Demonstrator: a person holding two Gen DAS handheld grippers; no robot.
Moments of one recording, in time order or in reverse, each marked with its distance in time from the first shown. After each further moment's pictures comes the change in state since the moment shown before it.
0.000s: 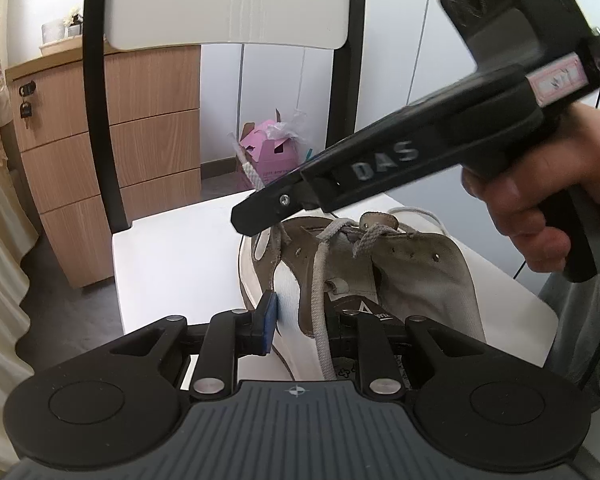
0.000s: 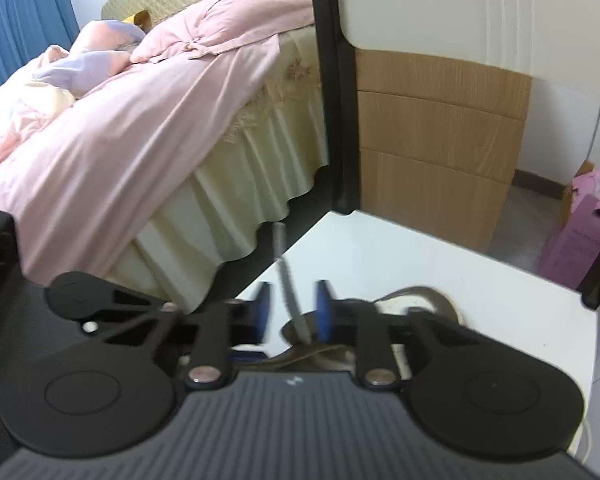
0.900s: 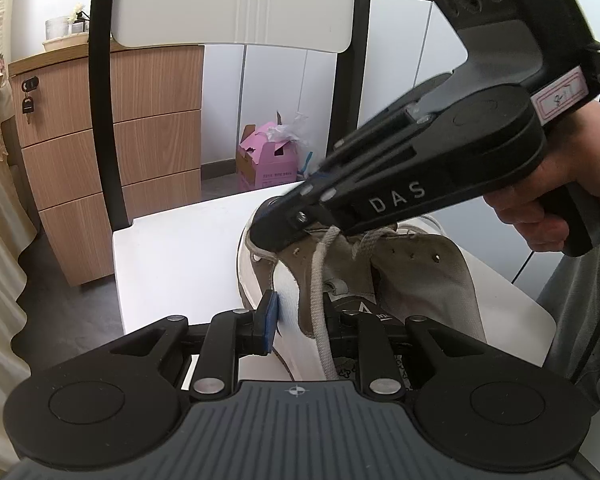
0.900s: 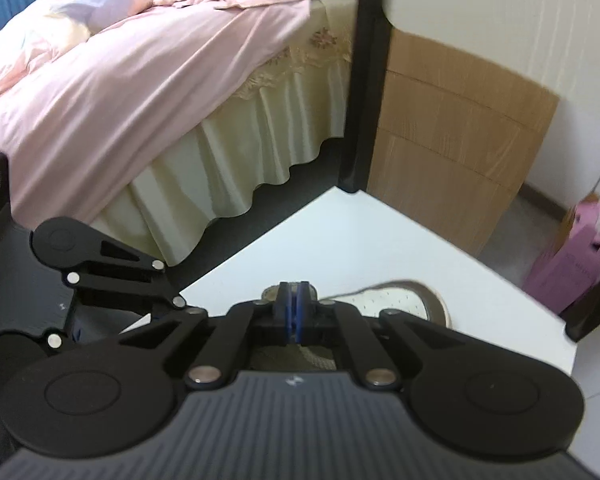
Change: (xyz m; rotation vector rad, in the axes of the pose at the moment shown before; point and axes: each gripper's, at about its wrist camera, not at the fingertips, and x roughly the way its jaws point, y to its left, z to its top) left arm -0.004 0.008 -0.004 -0.036 -0.017 -0.021; right arm 0.009 0.016 0.009 -0.187 0.094 -0.033
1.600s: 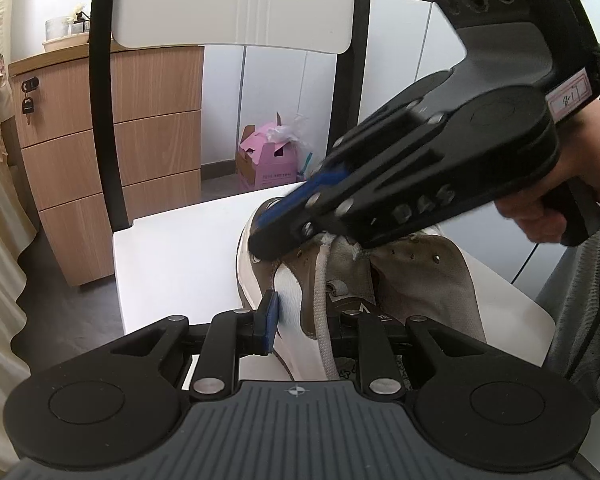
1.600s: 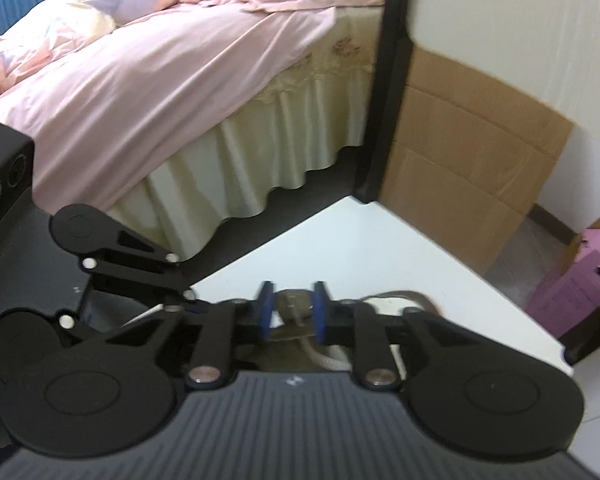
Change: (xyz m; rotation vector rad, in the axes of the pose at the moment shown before) left arm 0.000 0.000 0.000 0.002 0.000 0.003; right arm -0.001 0.000 -0.004 -0.062 0.025 0.059
